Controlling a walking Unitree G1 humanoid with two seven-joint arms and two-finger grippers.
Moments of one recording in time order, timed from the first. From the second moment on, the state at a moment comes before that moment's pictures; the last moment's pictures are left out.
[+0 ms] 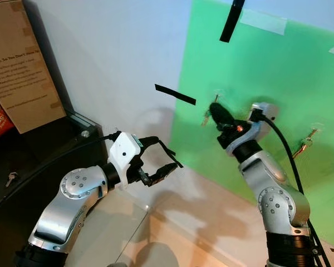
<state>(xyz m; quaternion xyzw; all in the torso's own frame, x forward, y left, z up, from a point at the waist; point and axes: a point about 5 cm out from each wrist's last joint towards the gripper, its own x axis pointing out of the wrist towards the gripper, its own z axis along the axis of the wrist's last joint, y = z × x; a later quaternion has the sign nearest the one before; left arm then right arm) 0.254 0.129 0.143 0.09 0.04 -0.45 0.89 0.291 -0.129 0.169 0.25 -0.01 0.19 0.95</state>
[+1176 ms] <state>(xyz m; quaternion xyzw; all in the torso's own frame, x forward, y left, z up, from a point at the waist) 0.254 0.129 0.144 0.09 0.04 -0.45 0.89 0.290 -0.126 0.155 0.21 0.03 0.19 0.96</state>
